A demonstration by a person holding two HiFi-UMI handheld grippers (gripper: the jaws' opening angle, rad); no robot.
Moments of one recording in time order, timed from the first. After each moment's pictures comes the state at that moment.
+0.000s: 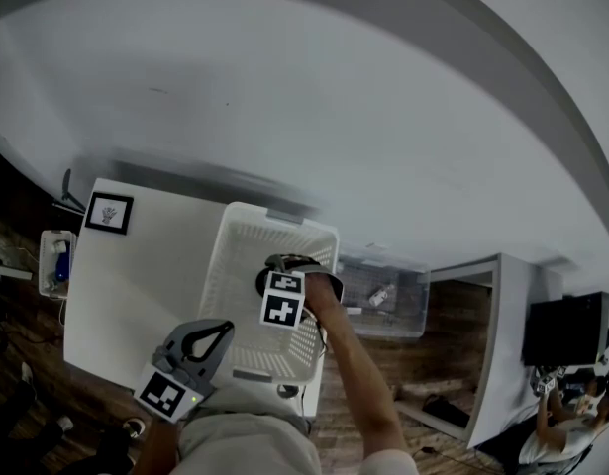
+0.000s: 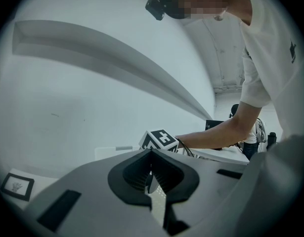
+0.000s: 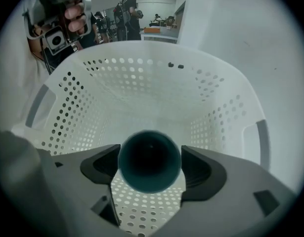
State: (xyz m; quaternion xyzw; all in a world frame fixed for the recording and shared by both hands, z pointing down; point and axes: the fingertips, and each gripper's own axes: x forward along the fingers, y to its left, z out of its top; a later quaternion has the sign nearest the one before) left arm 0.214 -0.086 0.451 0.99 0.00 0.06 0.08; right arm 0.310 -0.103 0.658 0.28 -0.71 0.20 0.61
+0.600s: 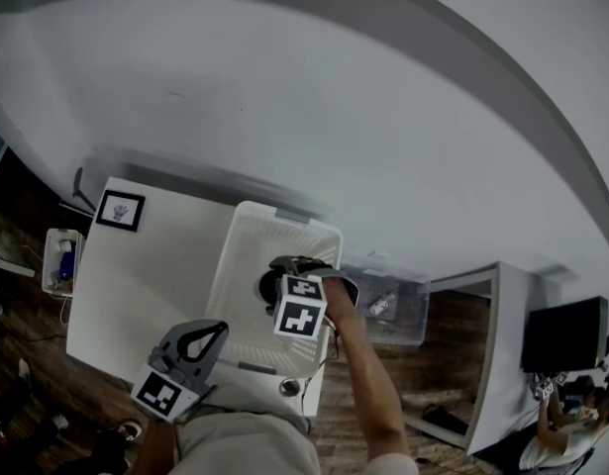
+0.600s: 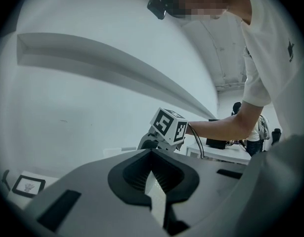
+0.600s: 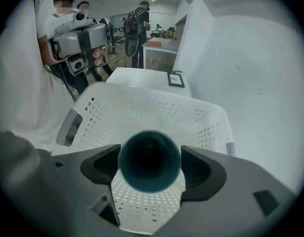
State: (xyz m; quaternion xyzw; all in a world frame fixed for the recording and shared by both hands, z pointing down) left arm 0.177 -0.081 0.441 1.00 -0.02 0.06 0.06; right arm 0.281 -0.095 0.580 0.30 -0.74 0.16 0.58
